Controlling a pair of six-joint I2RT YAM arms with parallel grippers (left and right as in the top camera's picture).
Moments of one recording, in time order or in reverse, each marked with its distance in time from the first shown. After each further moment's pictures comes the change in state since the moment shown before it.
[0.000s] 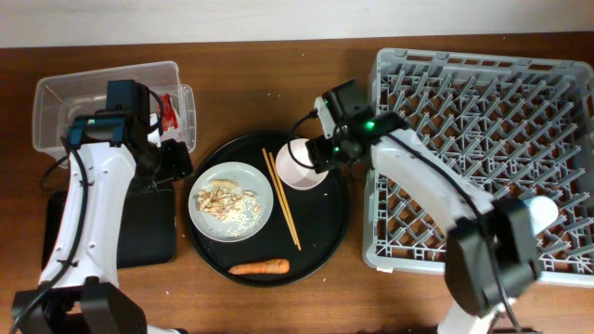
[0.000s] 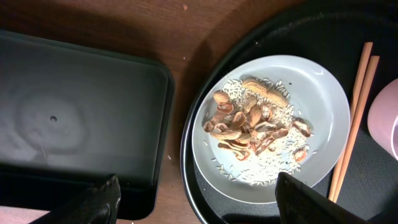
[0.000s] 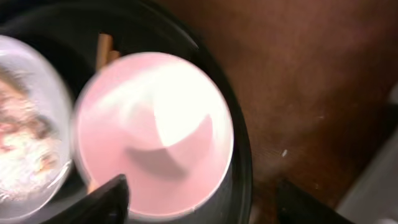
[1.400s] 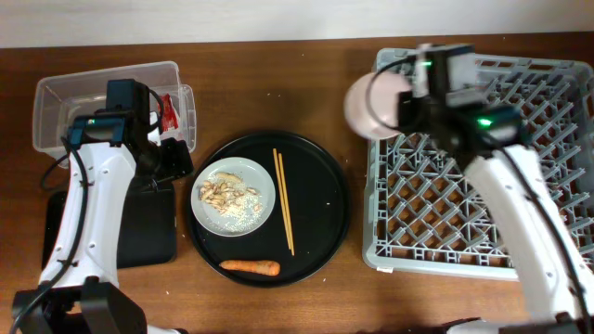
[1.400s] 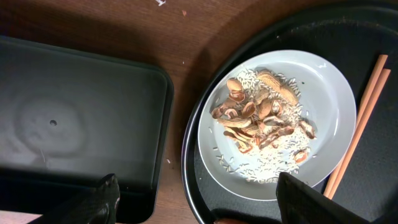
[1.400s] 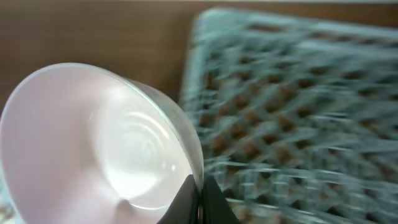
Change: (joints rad) left arm 0.000 0.000 0.000 0.013 0.000 0.000; right arm -0.253 -0.367 0.090 -0.154 0.249 0.042
